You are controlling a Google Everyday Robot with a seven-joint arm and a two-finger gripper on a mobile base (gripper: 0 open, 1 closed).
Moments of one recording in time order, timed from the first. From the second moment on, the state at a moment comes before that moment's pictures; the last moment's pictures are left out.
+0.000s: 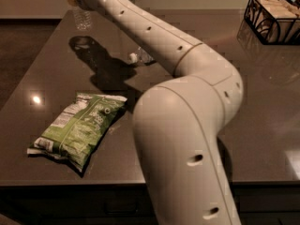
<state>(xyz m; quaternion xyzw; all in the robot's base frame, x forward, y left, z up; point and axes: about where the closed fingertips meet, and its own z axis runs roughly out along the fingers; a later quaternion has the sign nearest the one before) 0.891 0.241 0.991 -0.25 0.75 0.21 0.58</state>
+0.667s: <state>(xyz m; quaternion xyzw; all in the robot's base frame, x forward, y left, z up) 0.831 0.207 1.031 -0.27 0.73 0.25 0.58</state>
